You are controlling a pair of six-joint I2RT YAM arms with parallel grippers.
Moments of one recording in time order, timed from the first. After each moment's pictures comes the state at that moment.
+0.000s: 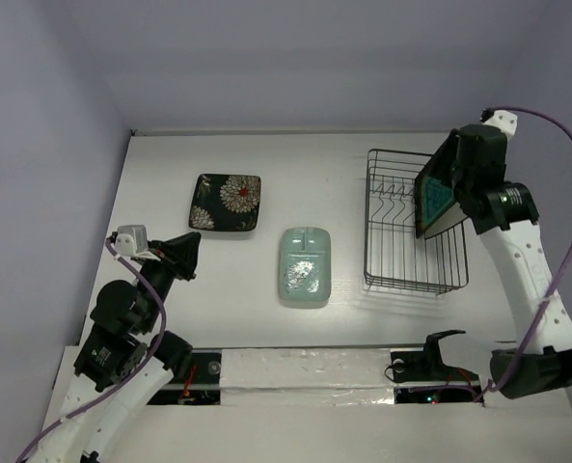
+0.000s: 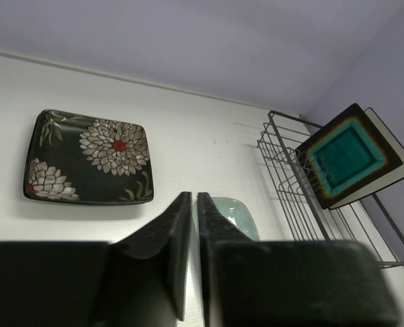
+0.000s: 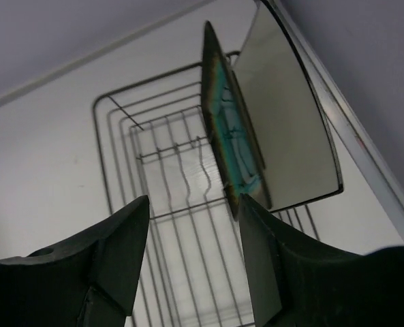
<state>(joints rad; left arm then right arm) -0.55 0.24 0.65 -0.36 -0.25 -0.43 0.25 1.16 1.45 -0.76 0.53 0.43</state>
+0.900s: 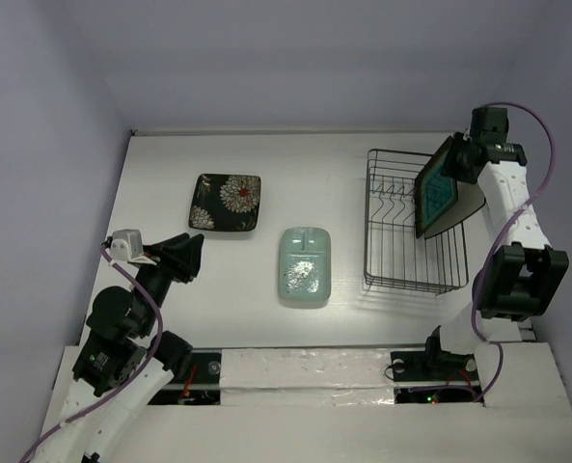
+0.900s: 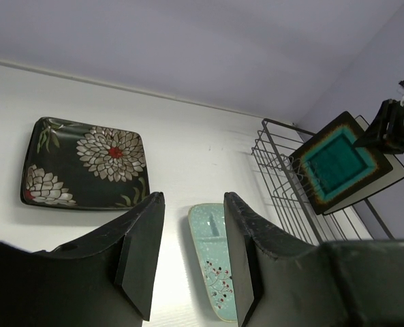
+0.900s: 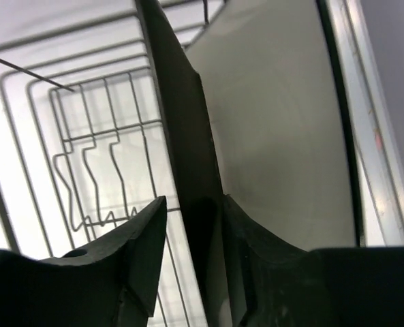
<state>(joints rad) -0.55 0.18 0.64 -0.35 -0.25 -0.43 -0.14 1.62 1.56 -0.76 0.07 0.21</state>
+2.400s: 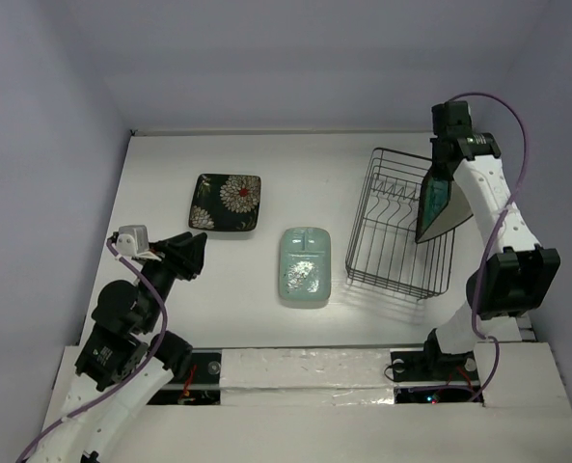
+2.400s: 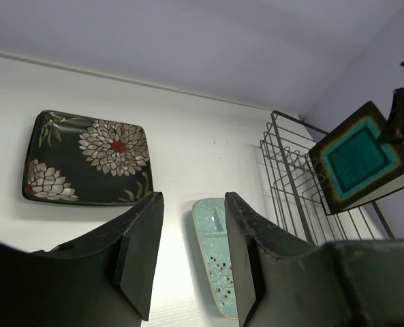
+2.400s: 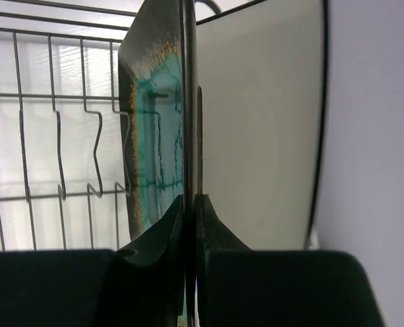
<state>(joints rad) -0.55 0.22 0.63 -0.35 -0.25 -0.43 0.05 1.65 1.69 -0.95 0.47 0.08</state>
